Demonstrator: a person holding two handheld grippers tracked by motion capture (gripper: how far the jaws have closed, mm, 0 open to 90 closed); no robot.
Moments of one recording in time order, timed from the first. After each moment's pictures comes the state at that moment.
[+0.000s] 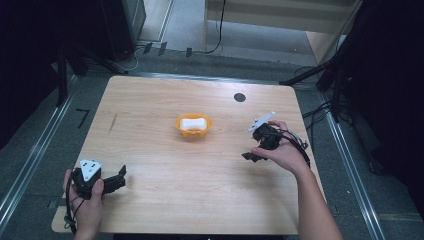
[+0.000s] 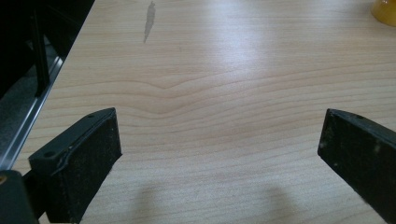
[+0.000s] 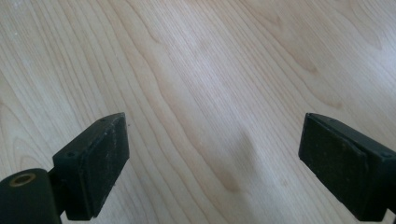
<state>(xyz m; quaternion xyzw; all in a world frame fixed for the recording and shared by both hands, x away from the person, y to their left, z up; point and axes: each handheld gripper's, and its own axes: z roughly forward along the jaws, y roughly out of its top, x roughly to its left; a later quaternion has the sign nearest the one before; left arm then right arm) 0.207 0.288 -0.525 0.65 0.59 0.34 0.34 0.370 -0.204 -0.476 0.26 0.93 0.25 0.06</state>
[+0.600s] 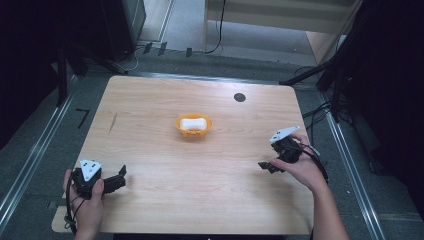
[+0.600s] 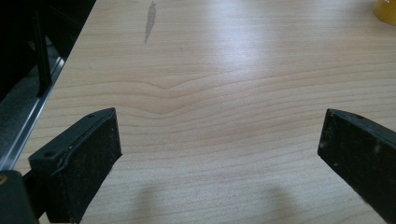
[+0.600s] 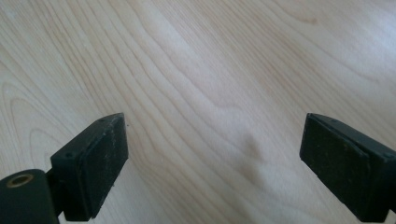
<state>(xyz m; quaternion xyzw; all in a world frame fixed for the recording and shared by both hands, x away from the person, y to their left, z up) 0.207 0.287 -0.525 0.65 0.59 0.34 0.33 0.336 -0.262 -0.490 0.32 0.91 0.27 0.08</state>
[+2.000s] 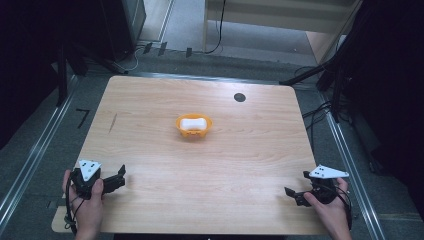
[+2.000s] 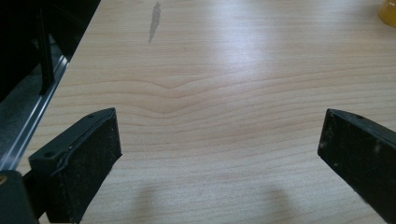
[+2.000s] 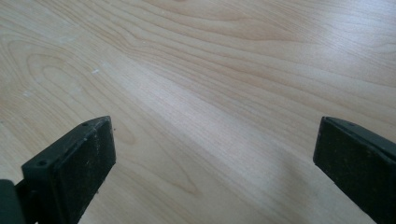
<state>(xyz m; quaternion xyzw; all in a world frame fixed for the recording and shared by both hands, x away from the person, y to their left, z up) 0.207 0.289 -0.525 0.64 0.60 0.34 0.34 0.235 -0.353 -0.537 0.44 0.81 0.38 0.13</state>
